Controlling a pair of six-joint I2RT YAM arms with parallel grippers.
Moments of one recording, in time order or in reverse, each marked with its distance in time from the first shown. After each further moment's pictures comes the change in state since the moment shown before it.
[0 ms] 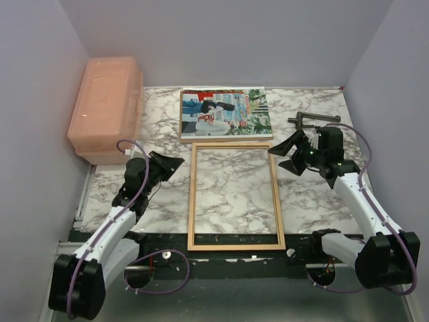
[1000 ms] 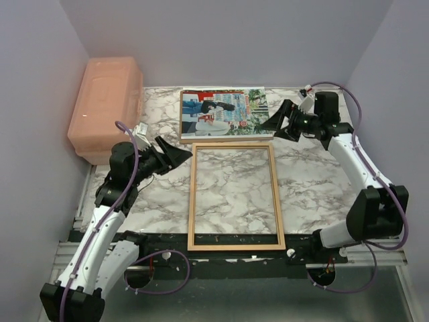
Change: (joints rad) left arm 0.001 -0.187 0.440 -0.533 0.242 0.247; right arm 0.000 0.311 0.408 -0.016 -0.188 -0.351
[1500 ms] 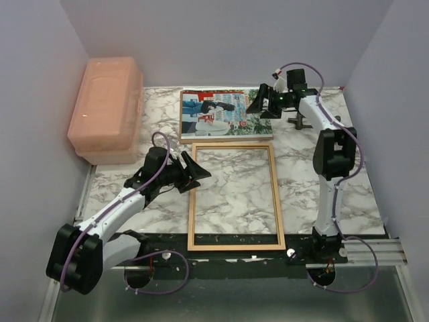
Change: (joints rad) left arm -0.148 0.312 -0.199 0.143 0.032 -0.200; right arm 0.032 0.743 0.697 -0.159 -0.026 -0.225
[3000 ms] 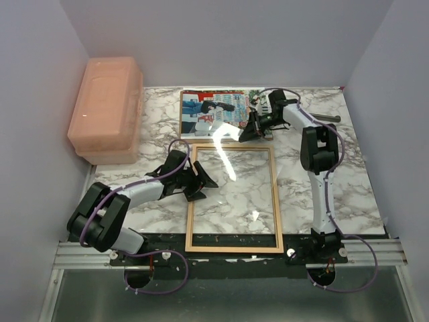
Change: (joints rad) left arm -0.123 0.396 0.016 0.095 -0.056 -0.077; right arm 0.079 0.330 0.167 -0.320 -0.423 -0.203
